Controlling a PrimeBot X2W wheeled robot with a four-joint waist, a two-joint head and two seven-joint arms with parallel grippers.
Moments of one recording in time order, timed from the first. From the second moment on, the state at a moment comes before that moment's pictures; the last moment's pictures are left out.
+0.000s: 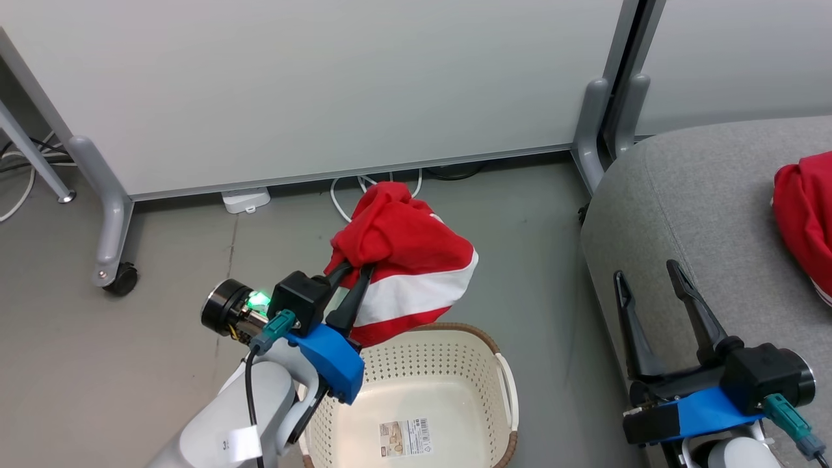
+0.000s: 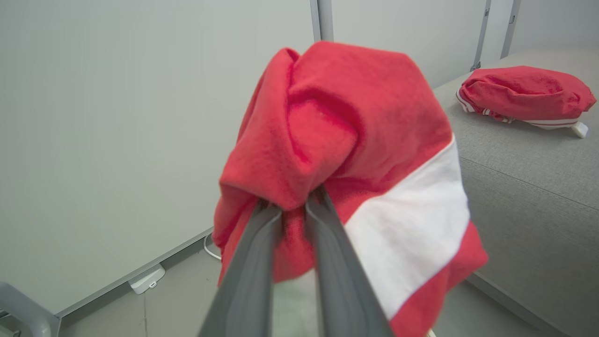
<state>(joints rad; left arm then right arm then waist) -0.55 0.27 -0.83 0.56 -0.52 -0.02 -0.26 -0.08 -0.05 0.02 0.07 0.06 0.13 -0.26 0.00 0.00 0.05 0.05</state>
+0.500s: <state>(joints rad) -0.53 0.26 -0.79 0.53 -0.46 -0.04 -0.26 -0.08 -0.05 0.13 0.13 0.19 0.13 -0.26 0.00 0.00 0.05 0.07</state>
